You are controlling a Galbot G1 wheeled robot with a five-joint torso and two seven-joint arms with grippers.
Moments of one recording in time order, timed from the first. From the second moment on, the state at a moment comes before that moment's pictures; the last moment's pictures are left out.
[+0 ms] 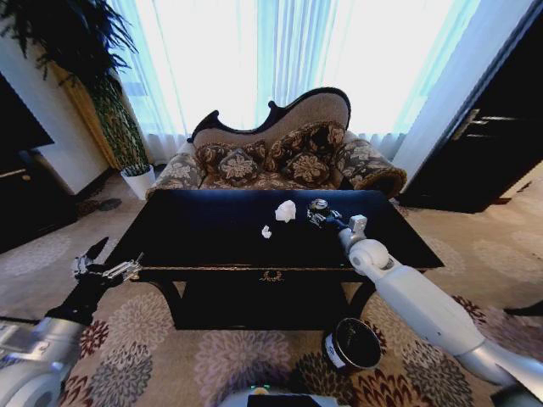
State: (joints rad) left arm 1.97 -1.03 -1.19 -2.40 -0.85 -0.05 0.11; right arm -0.65 0.78 -0.02 1.68 0.88 -0.17 0.19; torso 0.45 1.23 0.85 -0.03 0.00
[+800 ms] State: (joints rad) left arm 1.97 -1.03 -1.19 -2.40 -0.85 -0.05 0.11; right arm -0.86 0.73 0.17 1.83 0.92 -0.17 0.20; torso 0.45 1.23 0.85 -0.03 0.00
